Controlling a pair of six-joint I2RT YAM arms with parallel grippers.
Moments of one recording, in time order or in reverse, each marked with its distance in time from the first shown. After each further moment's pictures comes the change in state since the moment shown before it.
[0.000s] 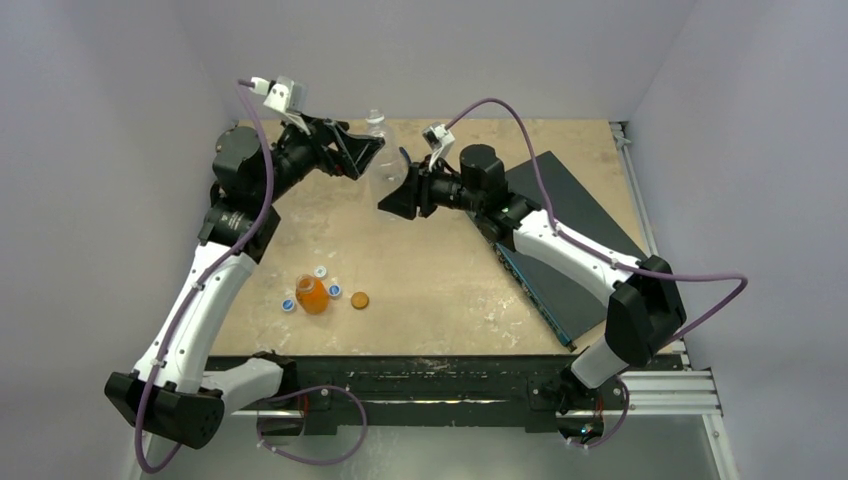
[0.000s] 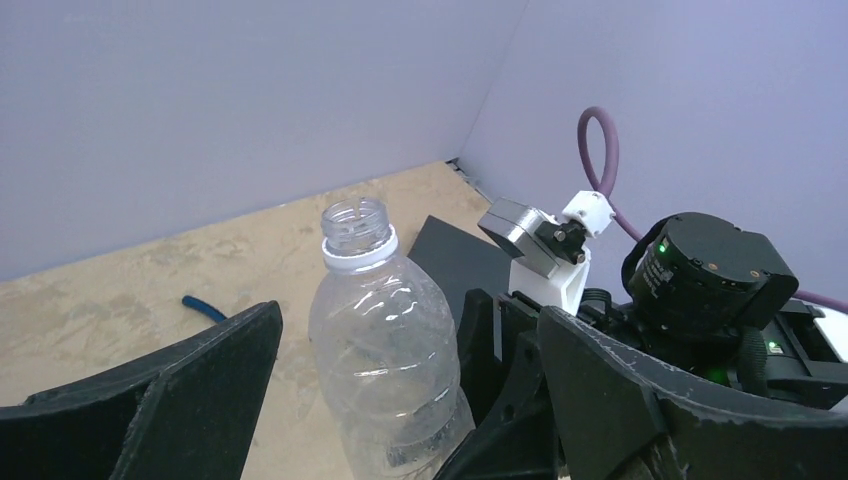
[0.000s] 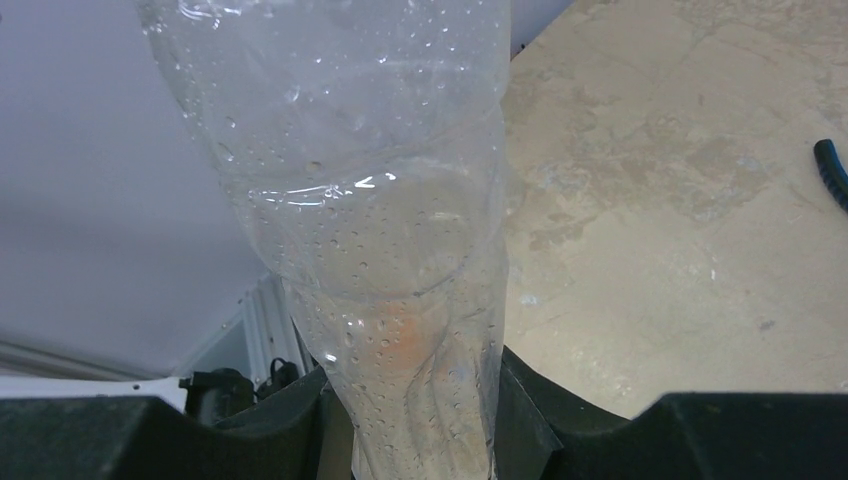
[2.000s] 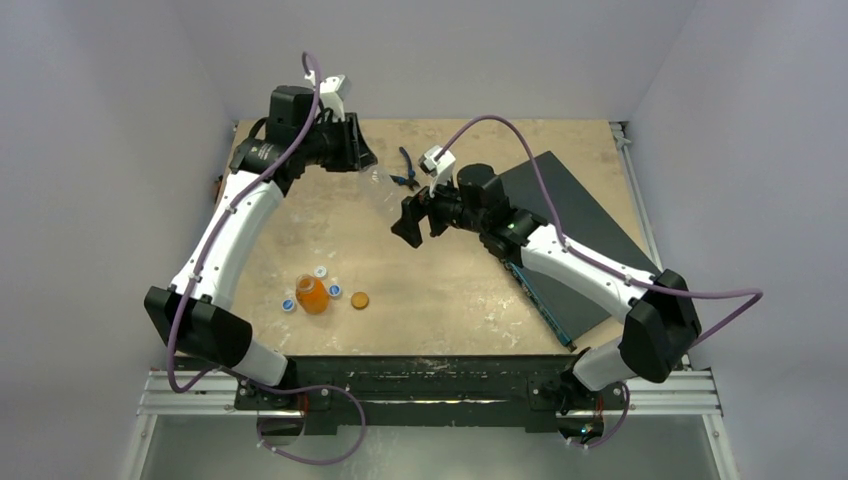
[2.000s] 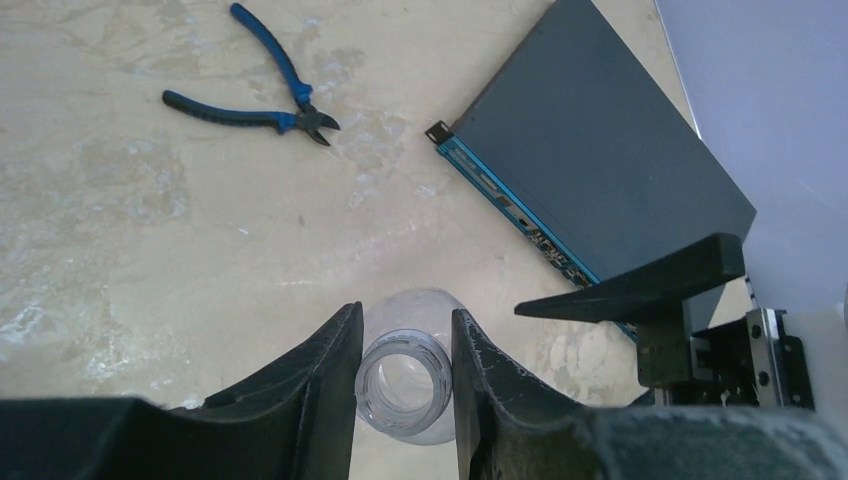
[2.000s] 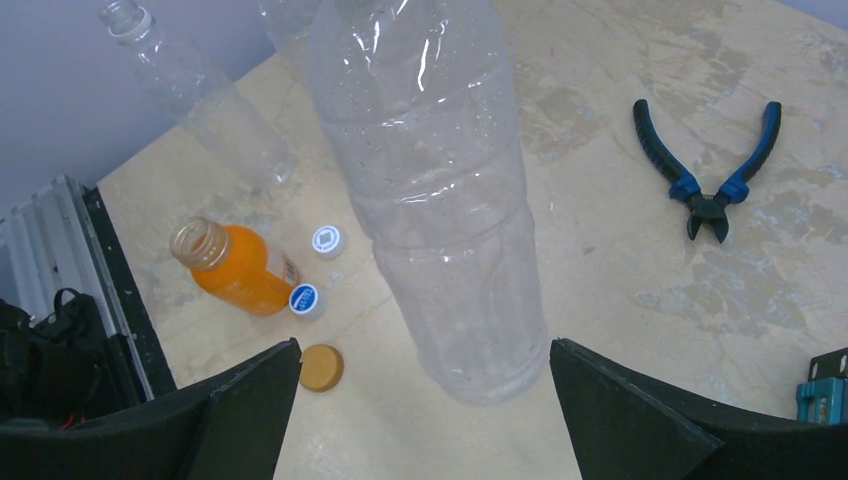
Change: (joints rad) left arm 0.000 0.393 0.390 -0.642 -0.113 0.057; right arm 0.048 -0.096 -0.084 -0.176 0.240 -0.325
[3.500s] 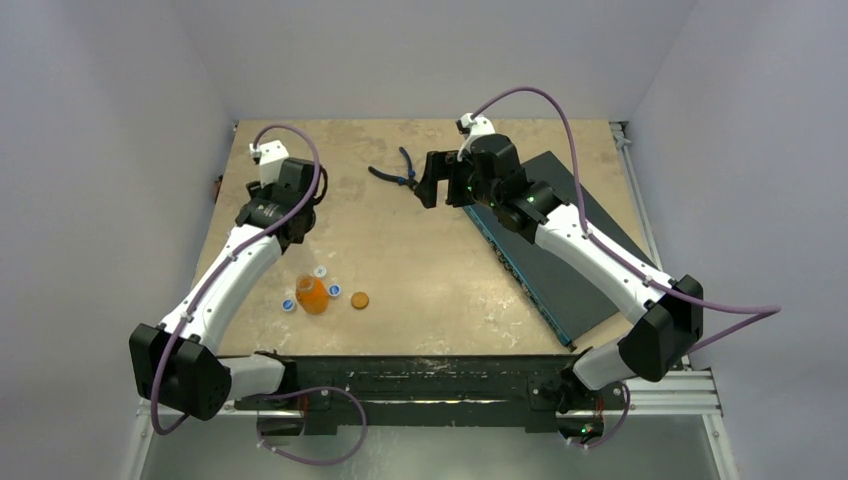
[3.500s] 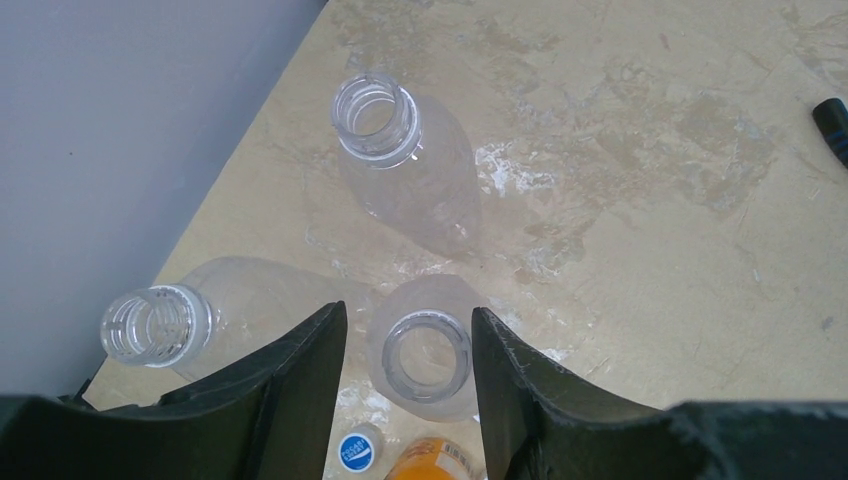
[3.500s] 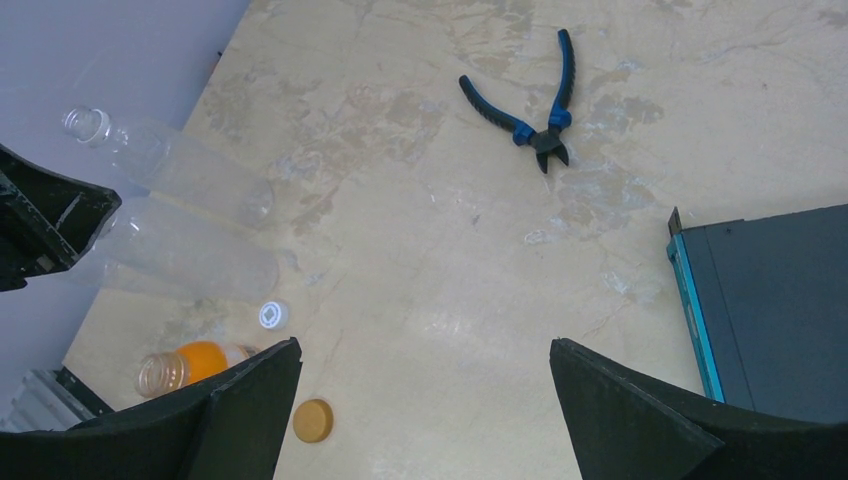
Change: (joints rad) left arm -0.031 -0.253 -0.518 -0.003 -1.074 -0.196; right arm -0.082 0.002 0.216 -0.318 0.262 0.267
